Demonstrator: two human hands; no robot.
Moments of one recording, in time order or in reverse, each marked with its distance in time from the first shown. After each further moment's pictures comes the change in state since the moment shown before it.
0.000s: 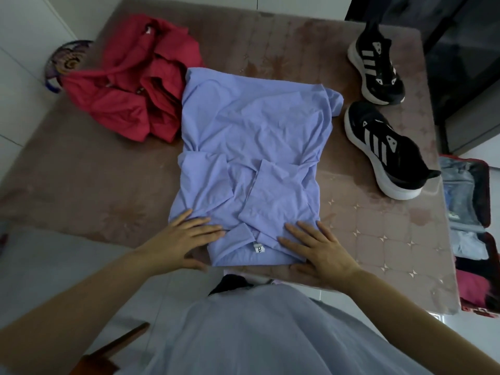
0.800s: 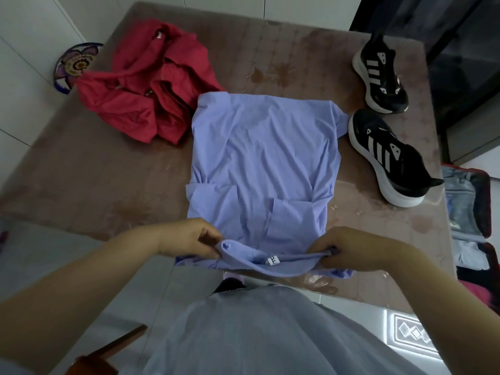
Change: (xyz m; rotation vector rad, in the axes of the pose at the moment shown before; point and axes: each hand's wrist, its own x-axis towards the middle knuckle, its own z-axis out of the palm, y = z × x) left_hand 0.038 0.015 -0.070 -1.081 -0.490 -0.337; right_hand 0.010 0.002 -0.115 0.565 -0.510 0.128
